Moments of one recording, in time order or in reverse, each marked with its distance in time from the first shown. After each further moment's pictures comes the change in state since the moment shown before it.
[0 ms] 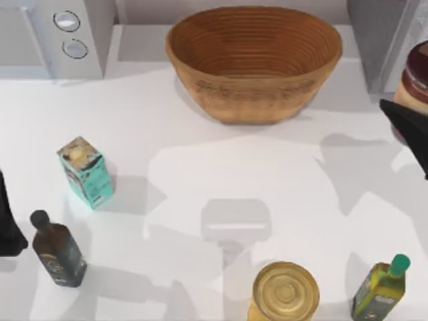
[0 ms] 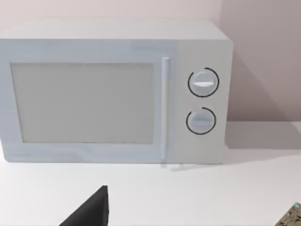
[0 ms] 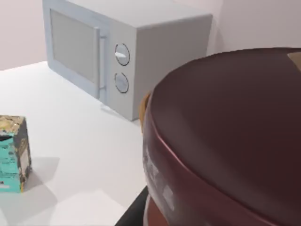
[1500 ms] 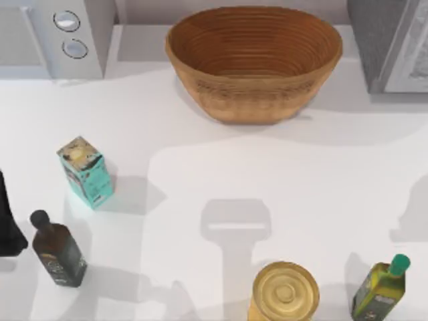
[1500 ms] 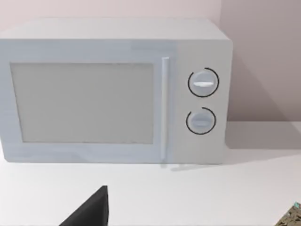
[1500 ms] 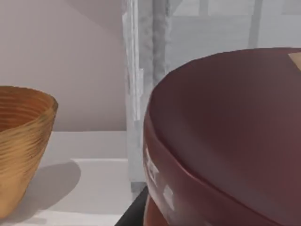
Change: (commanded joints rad) left arm 0.000 0.000 0.000 0.000 0.000 0.000; right arm -0.079 -0.825 -0.365 -0.320 0.702 0.172
